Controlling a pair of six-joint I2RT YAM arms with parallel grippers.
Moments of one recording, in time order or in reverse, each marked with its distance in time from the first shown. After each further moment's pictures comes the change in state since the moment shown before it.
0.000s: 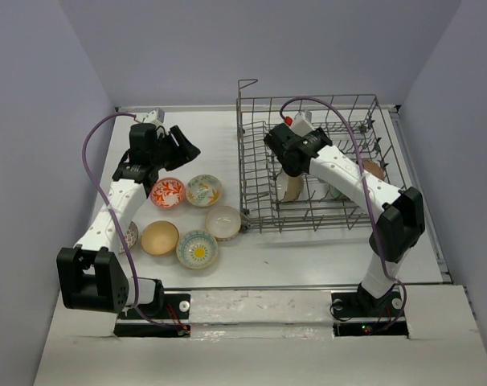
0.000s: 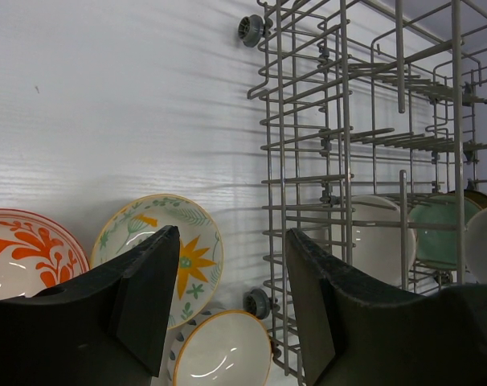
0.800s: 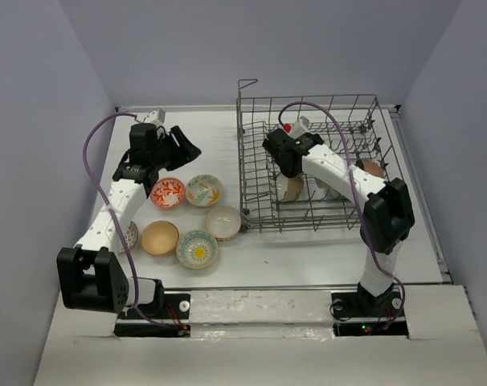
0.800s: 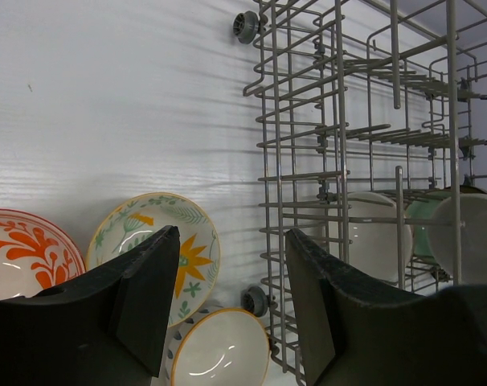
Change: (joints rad) left arm -0.002 0.000 0.000 0.000 0.012 0.000; right arm -0.026 0.092 -0.039 0.001 -0.032 0.024
